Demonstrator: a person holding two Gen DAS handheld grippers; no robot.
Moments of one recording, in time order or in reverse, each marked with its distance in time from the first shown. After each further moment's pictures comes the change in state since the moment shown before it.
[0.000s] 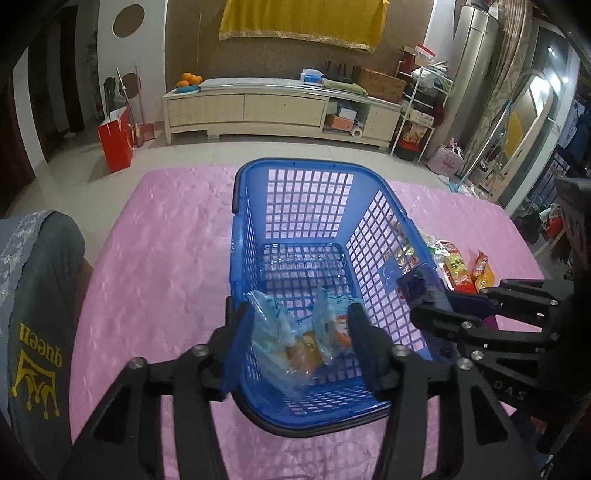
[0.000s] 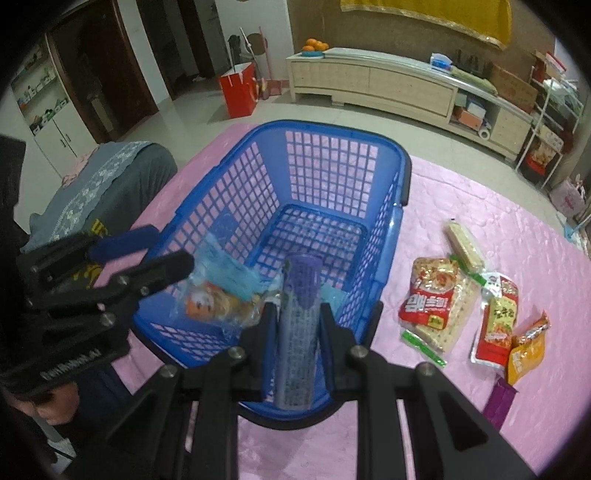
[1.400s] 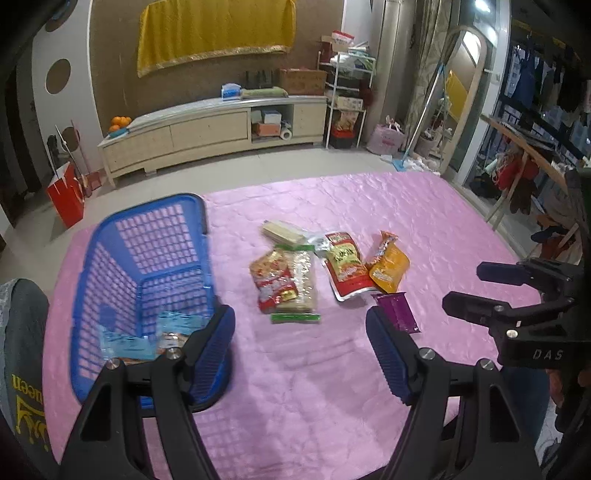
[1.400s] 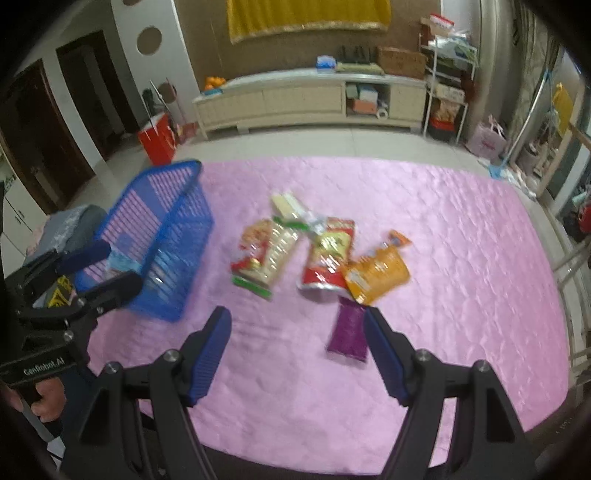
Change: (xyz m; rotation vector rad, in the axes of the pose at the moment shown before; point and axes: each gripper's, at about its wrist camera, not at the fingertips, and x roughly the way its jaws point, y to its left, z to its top) left arm 0.003 -0.195 -0.007 0.229 -0.017 -0.086; right arm -0.108 -0.169 -0.101 0.294 -0.070 -0.144
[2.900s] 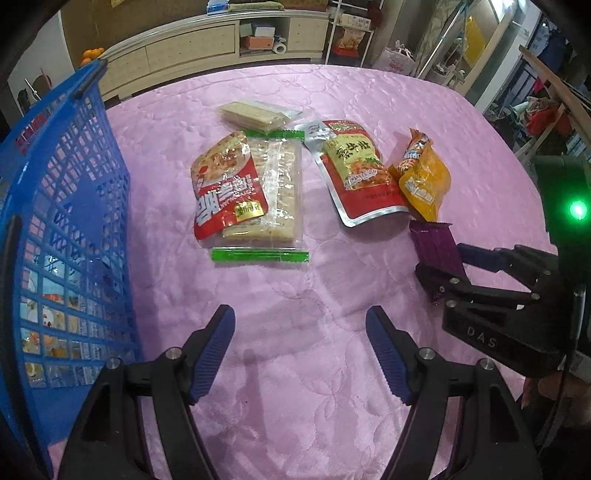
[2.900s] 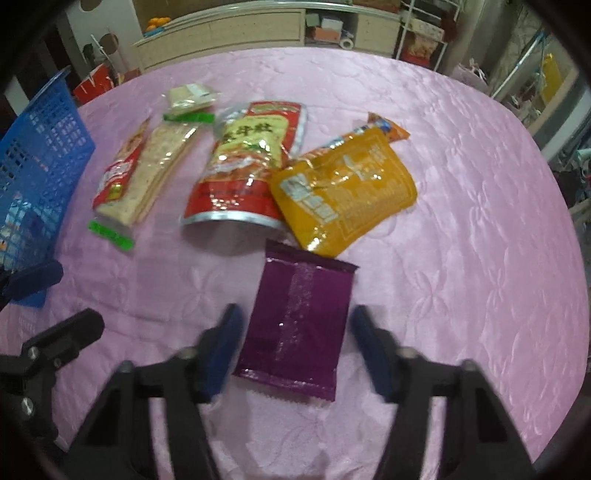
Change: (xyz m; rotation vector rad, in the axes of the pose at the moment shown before) left arm 0.145 -0.011 -0.040 -0.039 0.313 -0.040; right arm 0.138 -0.036 -0.044 0.047 0.218 -0.139
